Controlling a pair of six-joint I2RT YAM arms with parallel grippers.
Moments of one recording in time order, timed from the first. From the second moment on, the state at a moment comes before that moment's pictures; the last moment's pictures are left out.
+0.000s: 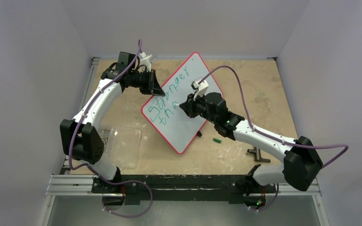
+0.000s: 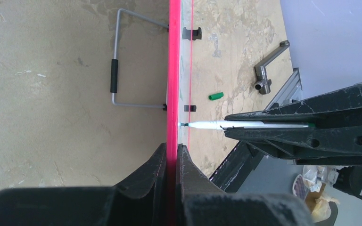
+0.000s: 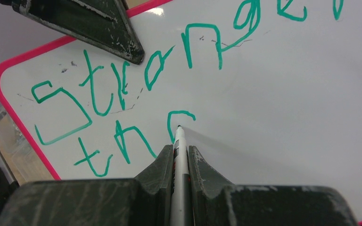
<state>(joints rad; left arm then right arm) -0.24 1.62 1.51 -0.73 0.71 -0.23 0.78 1.32 0.86 0.20 0.01 0.27</state>
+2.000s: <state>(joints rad) -0.24 1.62 1.51 -0.74 0.71 -0.23 0.78 1.29 0.92 0.11 0.12 0.26</state>
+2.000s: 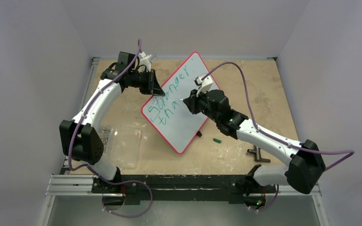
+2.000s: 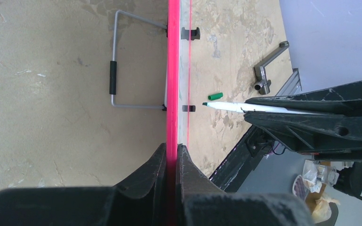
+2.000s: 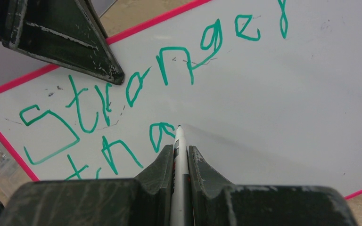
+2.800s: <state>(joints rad) -0.24 1.62 1.51 -0.74 0.71 -0.23 0.74 1.38 0.99 0.13 0.08 0.26</state>
